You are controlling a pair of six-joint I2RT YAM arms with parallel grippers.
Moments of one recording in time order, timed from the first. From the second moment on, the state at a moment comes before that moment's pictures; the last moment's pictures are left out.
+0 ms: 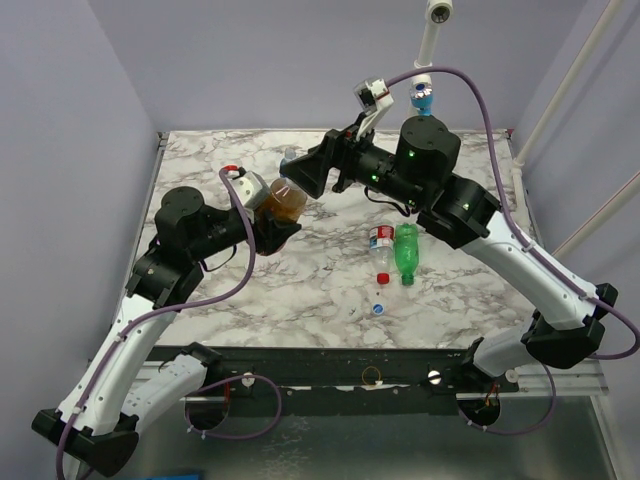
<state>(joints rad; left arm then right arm) -0.45 0.85 1.07 -0.34 0.55 0.08 0.94 1.46 1.80 -0.33 -0.07 0.39</state>
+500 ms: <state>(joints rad) -0.45 0.85 1.05 -0.34 0.53 0.08 0.94 1.50 1.80 -0.29 -0.12 0.45</state>
